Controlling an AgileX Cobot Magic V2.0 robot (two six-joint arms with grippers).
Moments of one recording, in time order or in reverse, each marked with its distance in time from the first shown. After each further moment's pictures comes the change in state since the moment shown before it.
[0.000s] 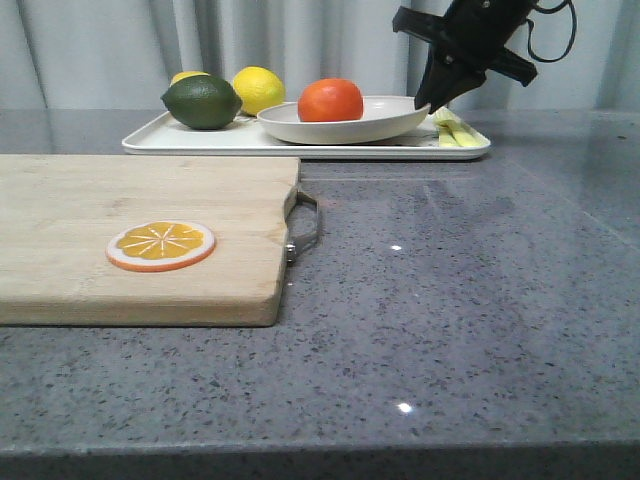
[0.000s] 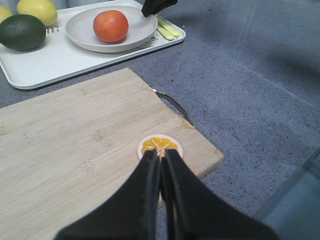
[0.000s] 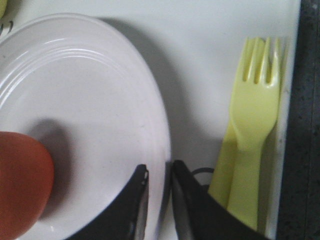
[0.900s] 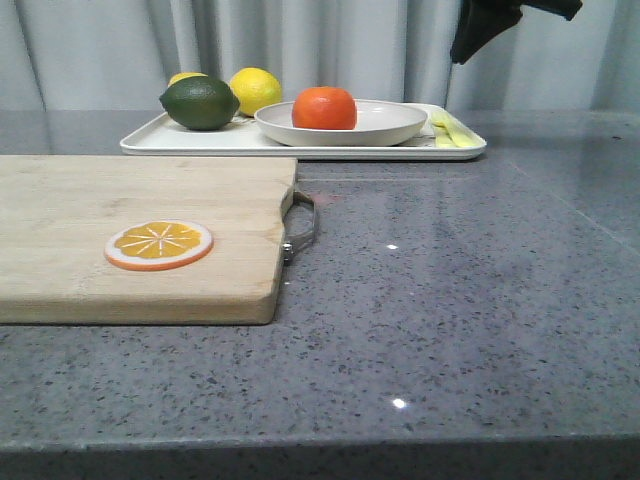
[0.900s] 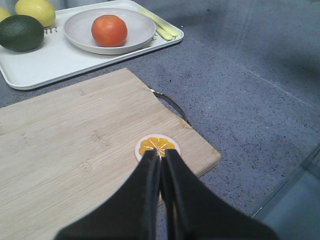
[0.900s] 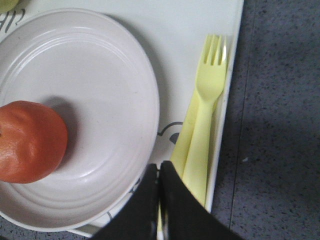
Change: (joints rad) left arm 0.000 0.000 0.000 0.000 0.000 0.000; right arm -0.002 -0.141 -0.002 -0.125 0.138 0.002
